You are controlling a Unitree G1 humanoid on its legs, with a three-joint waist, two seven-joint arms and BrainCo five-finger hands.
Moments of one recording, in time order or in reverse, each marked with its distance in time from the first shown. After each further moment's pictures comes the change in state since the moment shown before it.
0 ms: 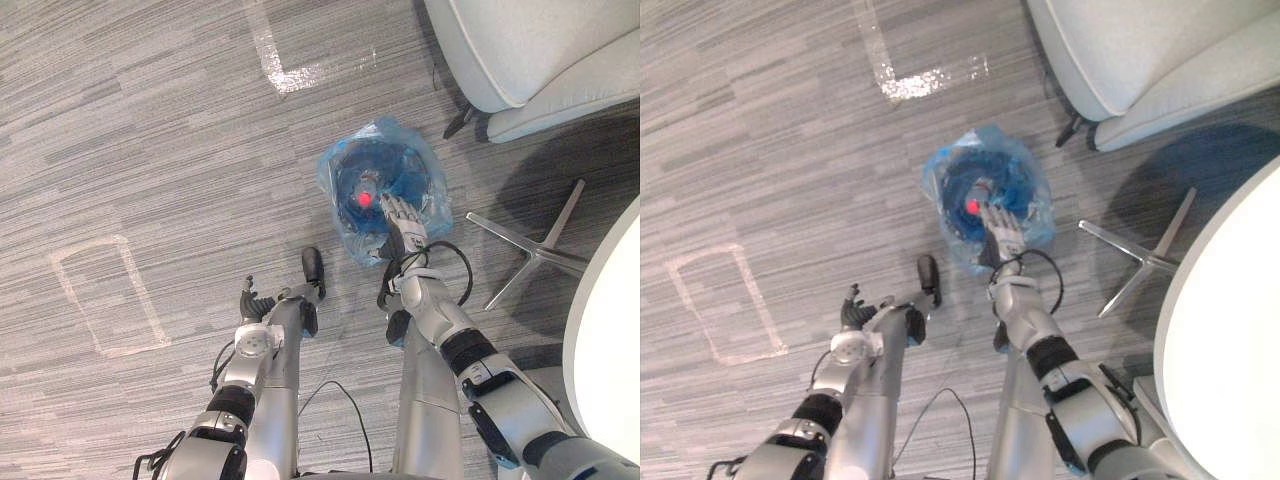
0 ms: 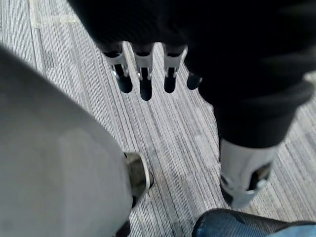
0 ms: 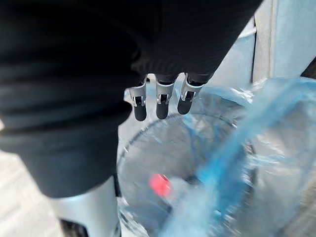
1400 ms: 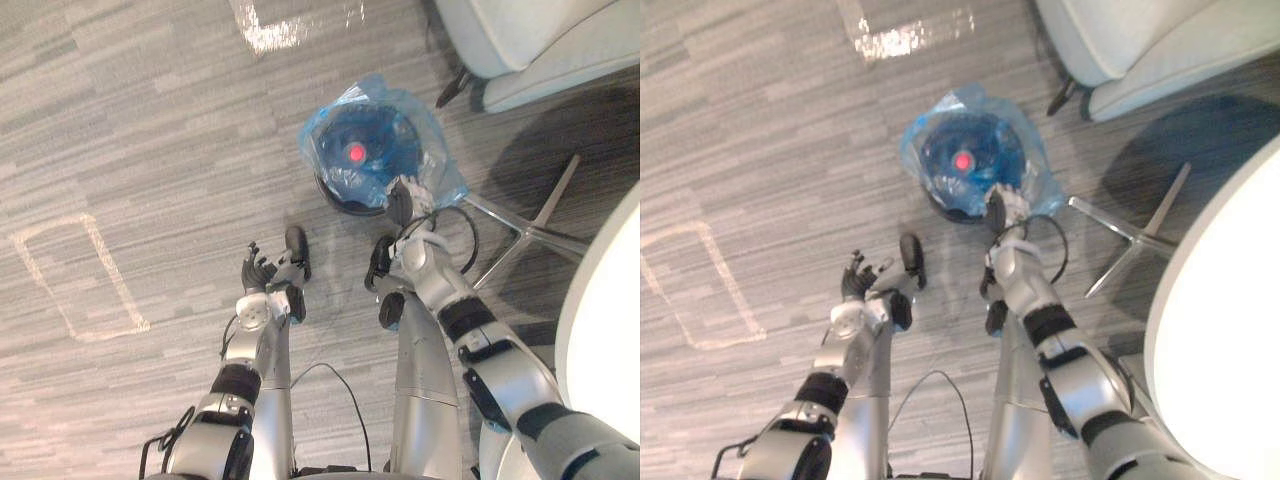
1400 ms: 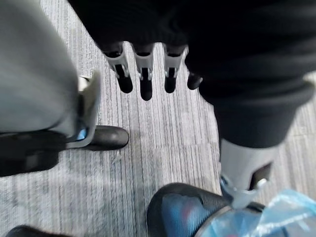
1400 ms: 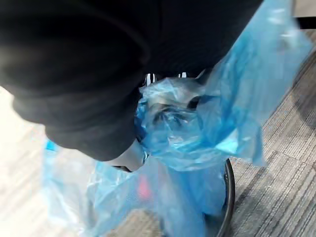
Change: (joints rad) left arm 0.043 -0.019 0.037 -0.204 -0.171 0.013 -0.066; right arm 0.016 0.019 -0.076 -0.190 0.228 0.016 0.038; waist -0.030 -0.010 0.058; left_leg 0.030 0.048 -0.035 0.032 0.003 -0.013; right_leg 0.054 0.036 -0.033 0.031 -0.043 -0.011
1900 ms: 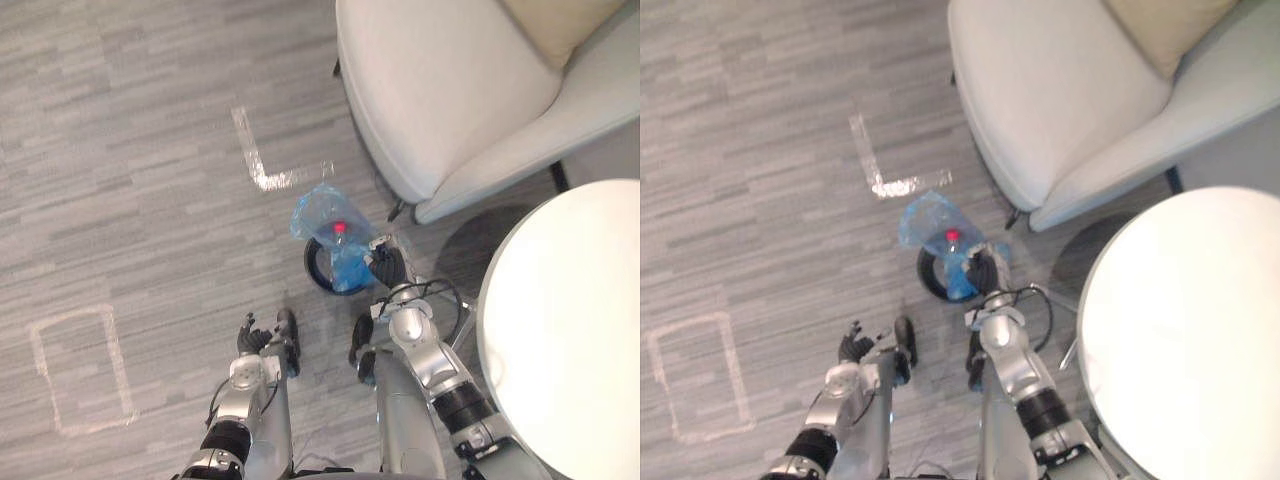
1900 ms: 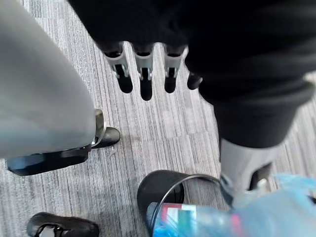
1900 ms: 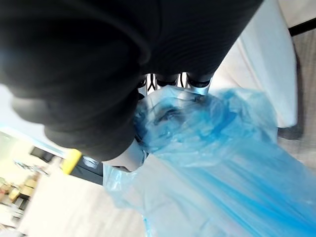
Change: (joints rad) left arm 0.214 0.008 0.001 0.116 0.108 0.056 -0.037; right arm 0.417 0.092 0.016 -0.389 0.165 -0.046 0.065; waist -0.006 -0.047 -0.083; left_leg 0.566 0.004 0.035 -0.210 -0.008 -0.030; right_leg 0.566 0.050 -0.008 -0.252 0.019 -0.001
